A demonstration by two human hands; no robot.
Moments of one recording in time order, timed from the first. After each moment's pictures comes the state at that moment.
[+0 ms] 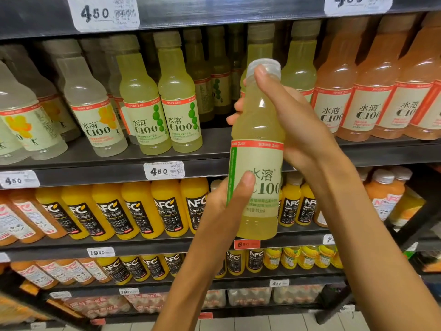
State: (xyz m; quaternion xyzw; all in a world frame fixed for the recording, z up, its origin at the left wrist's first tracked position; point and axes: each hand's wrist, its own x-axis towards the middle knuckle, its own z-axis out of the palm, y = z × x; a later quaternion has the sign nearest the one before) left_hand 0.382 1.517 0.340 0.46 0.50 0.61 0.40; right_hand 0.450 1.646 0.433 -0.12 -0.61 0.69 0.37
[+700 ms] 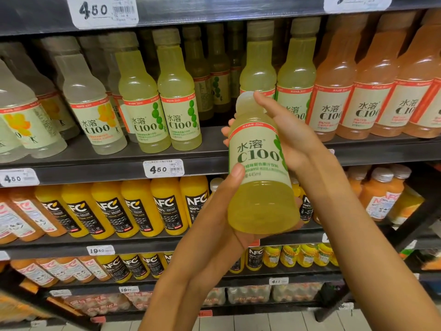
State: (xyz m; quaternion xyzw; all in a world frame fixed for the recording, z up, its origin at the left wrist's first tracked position) left_hand 0.384 1.510 0.356 0.32 0.21 0.67 0.63; right_hand 0.442 1.659 0.417 -0.17 -0.48 0.83 0.23
